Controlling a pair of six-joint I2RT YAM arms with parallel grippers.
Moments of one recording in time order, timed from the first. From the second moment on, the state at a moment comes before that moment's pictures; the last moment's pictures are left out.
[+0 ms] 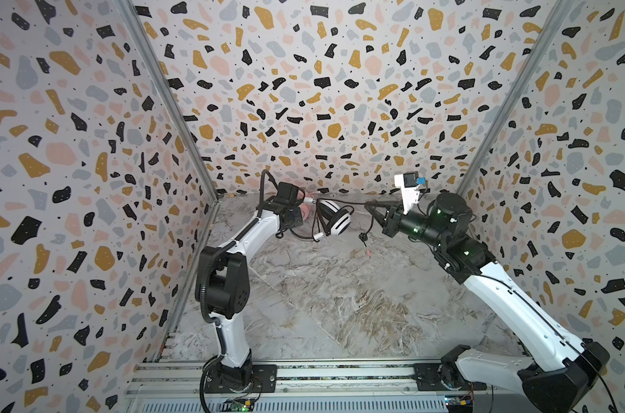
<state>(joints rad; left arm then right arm) -0.28 1.89 1.59 -0.61 -0.14 -0.46 0.57 1.15 1.19 -0.09 -0.47 0.40</state>
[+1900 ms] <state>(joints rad) -0.13 1.49 1.36 -0.28 0.82 -0.57 0.34 1.59 1.20 0.04 -0.51 0.26</state>
